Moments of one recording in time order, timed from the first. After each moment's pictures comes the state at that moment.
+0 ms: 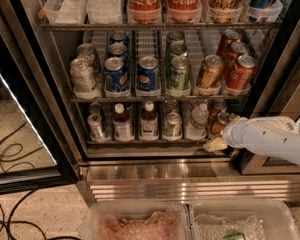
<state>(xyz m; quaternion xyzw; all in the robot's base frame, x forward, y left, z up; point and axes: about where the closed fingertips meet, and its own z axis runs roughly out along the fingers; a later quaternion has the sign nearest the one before) 0.644 -0.279 0.617 -0.36 0.86 -0.09 0.36</state>
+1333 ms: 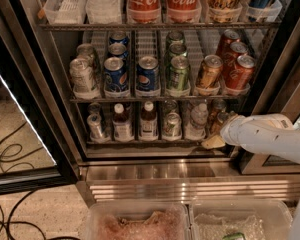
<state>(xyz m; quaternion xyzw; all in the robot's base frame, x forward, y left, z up) 0.656 -0.273 0.618 -0.35 0.86 -0.10 0.36</state>
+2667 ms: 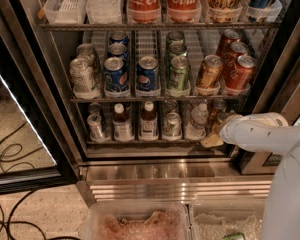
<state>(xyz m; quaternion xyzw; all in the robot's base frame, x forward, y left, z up) 0.664 -0.276 0.610 -0.34 0.86 -0.11 0.36</state>
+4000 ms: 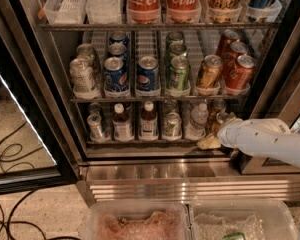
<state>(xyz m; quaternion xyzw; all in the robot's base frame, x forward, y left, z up) 0.656 -0.260 0.605 -0.32 0.86 -0.06 0.38</state>
